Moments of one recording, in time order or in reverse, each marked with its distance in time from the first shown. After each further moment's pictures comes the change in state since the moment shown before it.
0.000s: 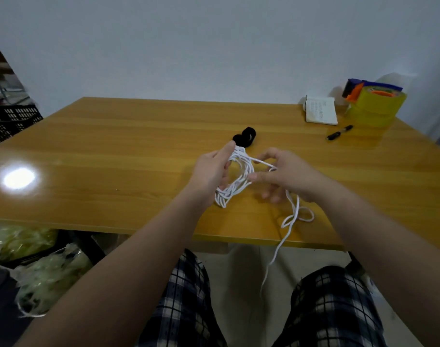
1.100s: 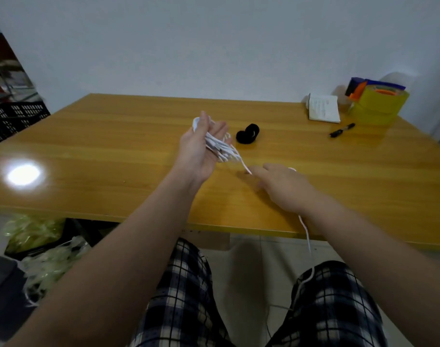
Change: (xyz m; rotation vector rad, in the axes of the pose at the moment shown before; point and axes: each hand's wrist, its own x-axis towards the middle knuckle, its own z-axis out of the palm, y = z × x) left_hand 0.003 0.032 -0.014 -0.653 0.001 0.037; right_hand 0.001 0.034 0.020 -0.999 0.089 -0.355
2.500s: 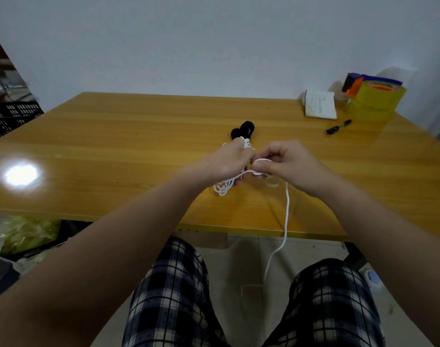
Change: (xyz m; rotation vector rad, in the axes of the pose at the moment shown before) left_hand -0.014 -0.024 0.030 1.349 -0.337 -0.060; right_hand -0.011 0.001 -0.042 1.001 0.140 0.015
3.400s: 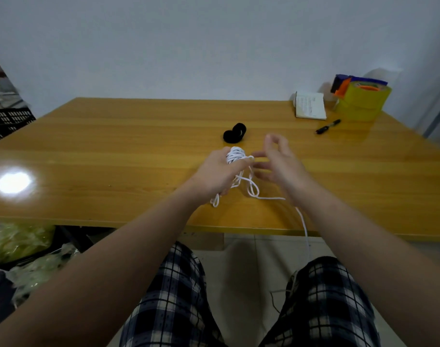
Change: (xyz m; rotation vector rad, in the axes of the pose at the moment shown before) left_hand -0.012 -0.019 0.016 -0.297 0.131 0.092; right_hand -0.005 0.001 0.017 0.352 0.337 0.296
